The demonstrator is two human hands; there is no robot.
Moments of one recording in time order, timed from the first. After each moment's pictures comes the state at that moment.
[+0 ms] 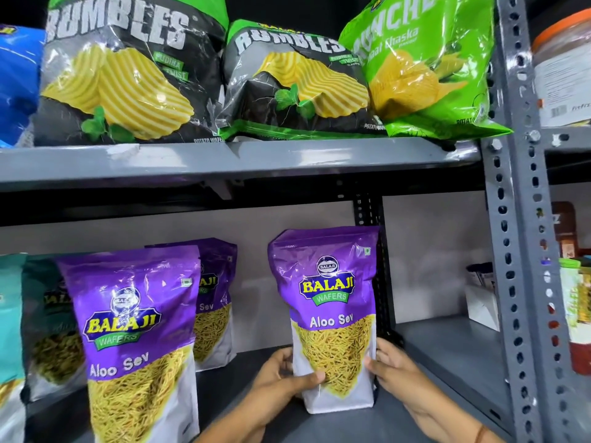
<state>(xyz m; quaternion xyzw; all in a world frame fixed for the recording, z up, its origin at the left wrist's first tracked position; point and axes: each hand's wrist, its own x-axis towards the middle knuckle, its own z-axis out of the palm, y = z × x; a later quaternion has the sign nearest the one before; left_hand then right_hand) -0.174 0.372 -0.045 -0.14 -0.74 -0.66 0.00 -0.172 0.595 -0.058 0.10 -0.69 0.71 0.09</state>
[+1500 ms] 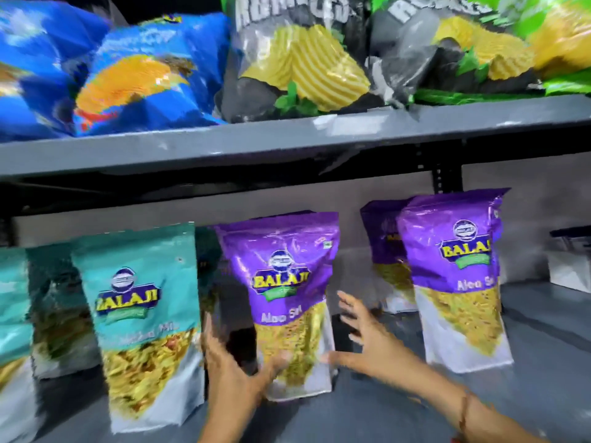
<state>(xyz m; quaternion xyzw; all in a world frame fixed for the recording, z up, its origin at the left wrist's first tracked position) -0.099 0.128 -0.053 -0.05 -0.76 -0.55 0.33 -0.123 0.357 -0.029 0.27 -0.80 0.53 0.11</state>
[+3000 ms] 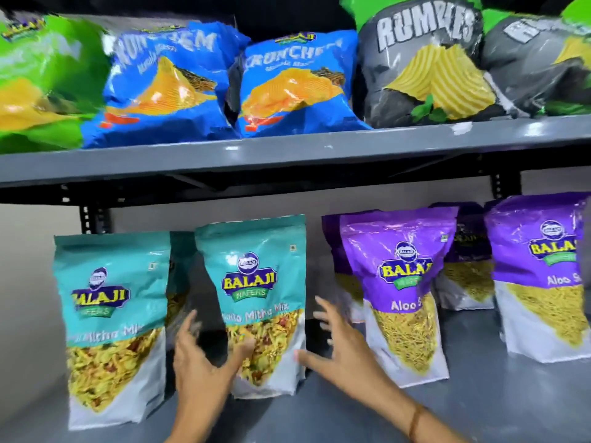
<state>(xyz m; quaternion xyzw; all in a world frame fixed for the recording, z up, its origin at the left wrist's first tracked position) -0.061 -0.073 -0.050 0.03 -0.76 -0.51 0.40 -0.088 0.154 -0.037 0.26 -0.84 0.42 0.22</state>
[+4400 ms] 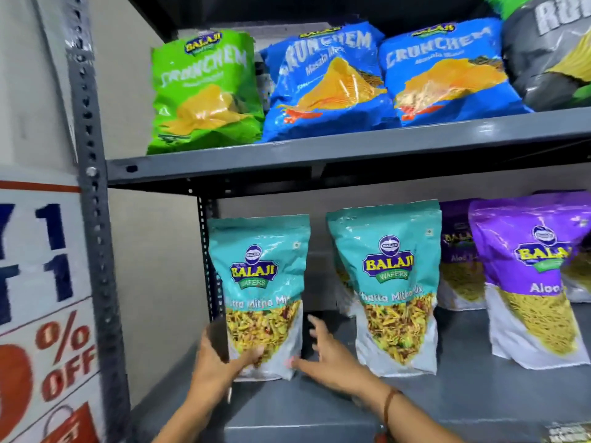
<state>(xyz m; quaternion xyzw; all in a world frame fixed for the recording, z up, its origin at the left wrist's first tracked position) -0.013 -0.286 -0.058 0.08 -0.77 -0.56 0.29 -0.058 -0.075 -0.050 0.27 -0.85 0.46 0.03</state>
